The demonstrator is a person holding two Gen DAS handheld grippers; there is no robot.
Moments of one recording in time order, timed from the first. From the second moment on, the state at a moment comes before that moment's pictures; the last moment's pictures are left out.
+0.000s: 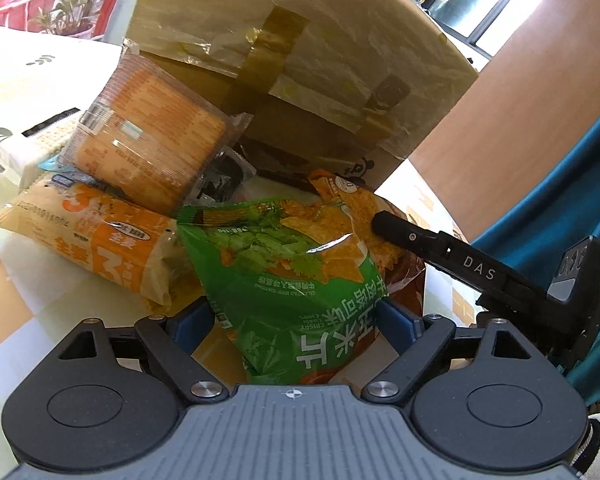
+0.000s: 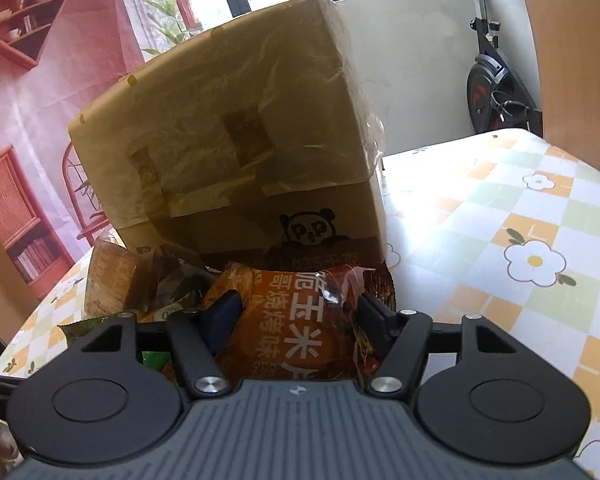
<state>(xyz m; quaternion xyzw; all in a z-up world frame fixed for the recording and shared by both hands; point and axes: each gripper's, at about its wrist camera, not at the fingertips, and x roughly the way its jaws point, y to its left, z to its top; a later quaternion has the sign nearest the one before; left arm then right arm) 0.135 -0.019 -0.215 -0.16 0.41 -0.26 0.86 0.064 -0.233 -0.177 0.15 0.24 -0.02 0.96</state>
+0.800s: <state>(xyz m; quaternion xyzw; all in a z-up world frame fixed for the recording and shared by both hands) 0.103 -0.004 -0.178 -0.12 0.32 -0.26 0.90 0.029 -0.243 -0.151 0.19 0.20 -0.05 0.96</state>
